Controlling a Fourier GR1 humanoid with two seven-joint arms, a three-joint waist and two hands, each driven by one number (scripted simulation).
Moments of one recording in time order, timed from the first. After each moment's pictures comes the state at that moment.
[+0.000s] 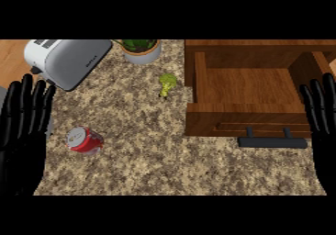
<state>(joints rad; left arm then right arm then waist) 0.01 0.05 -0.04 -2.10 -0.02 0.03 0.00 0.01 -0.10 0.01 -2.10 -0.01 0.01 -0.02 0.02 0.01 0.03</state>
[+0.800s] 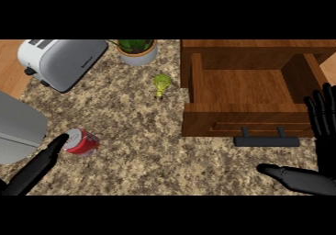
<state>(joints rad) 0.21 0.00 -0.04 -2.13 -0.44 0.88 0.40 0.06 -0.08 -0.07 -2.06 -0.03 -0.07 0.16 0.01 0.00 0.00</state>
